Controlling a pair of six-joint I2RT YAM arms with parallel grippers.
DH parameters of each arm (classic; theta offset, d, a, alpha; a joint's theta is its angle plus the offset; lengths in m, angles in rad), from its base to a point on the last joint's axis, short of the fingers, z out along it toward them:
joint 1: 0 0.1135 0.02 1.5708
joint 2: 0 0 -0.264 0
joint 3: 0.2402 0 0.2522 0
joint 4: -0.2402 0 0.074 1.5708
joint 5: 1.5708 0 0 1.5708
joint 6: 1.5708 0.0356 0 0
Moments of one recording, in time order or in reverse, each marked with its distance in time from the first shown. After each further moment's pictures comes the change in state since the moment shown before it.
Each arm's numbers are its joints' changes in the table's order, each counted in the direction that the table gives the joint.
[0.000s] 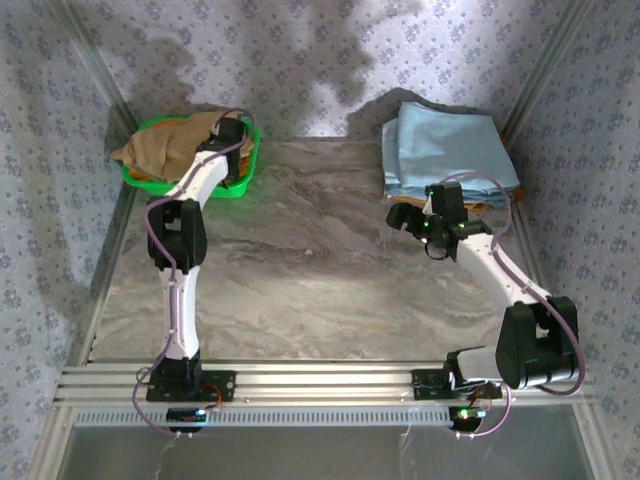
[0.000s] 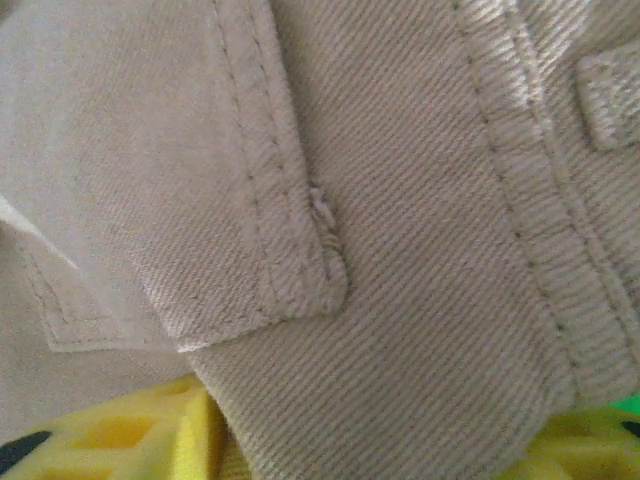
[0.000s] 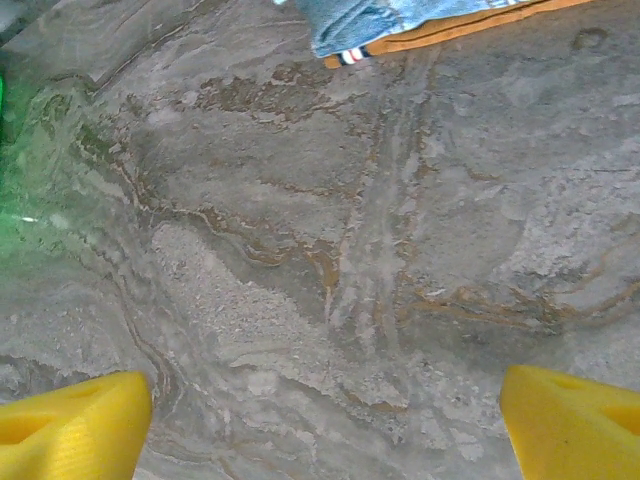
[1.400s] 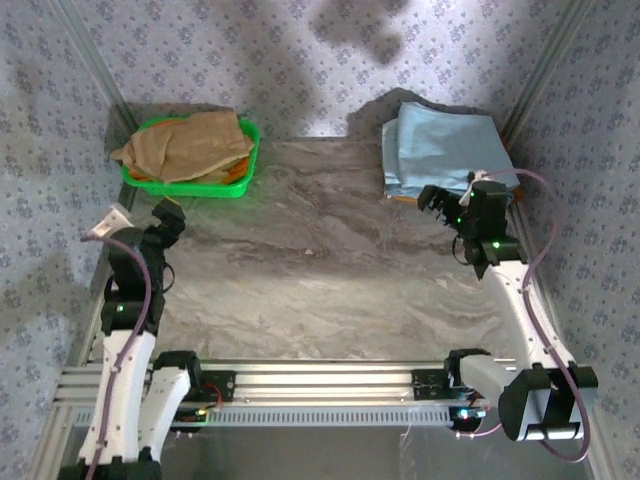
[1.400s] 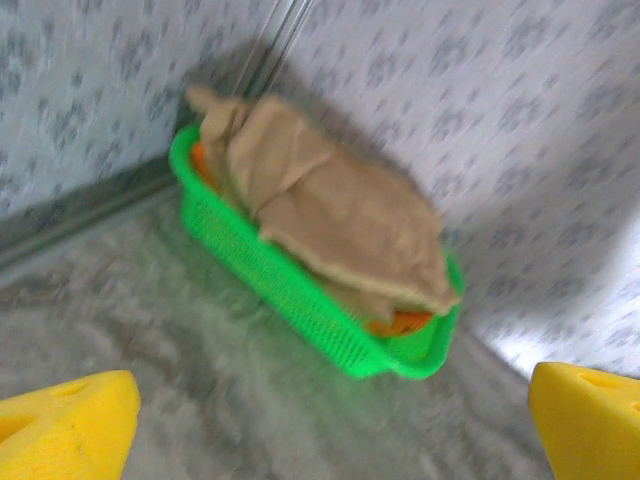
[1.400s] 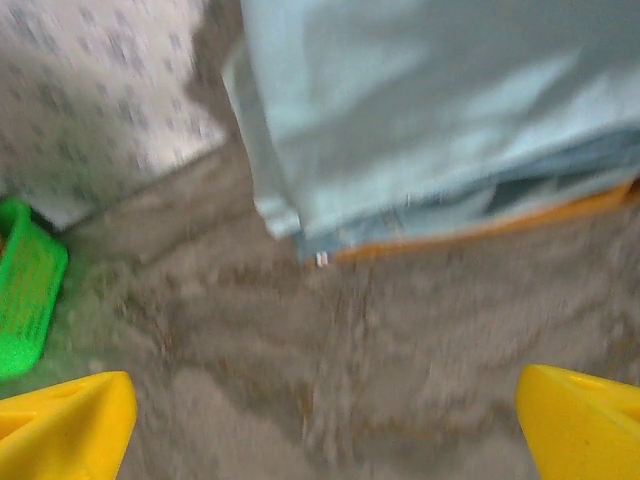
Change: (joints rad) left arm 0.188 1.624 -1.312 0.383 0.342 -0.605; right arm -0.144 0.276 -0.029 0.030 0.076 -0.046
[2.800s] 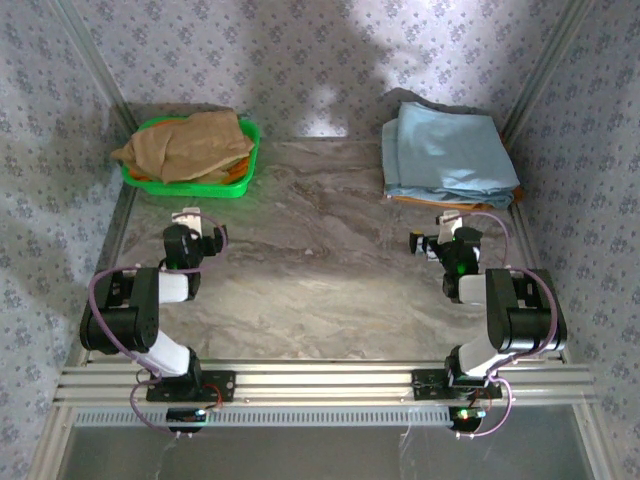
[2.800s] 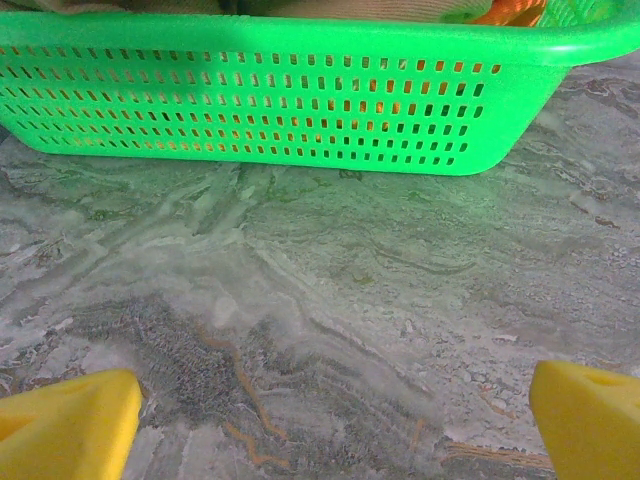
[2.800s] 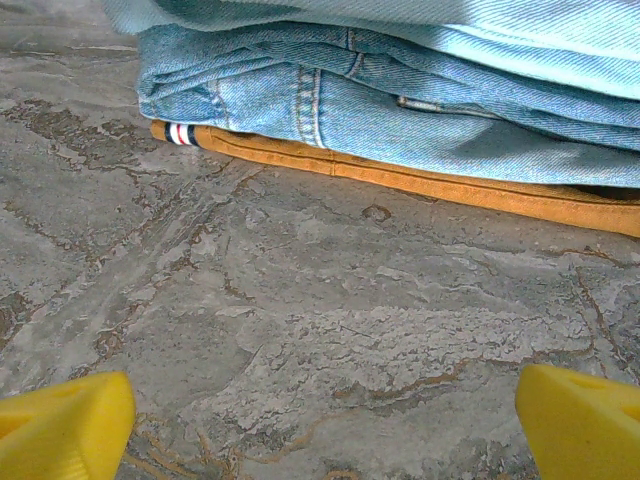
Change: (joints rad) left arm 0.005 -0.858 -0.307 1.047 0.202 0.653; right arm -0.074 -0.454 -0.522 1.082 -0.023 -0.554
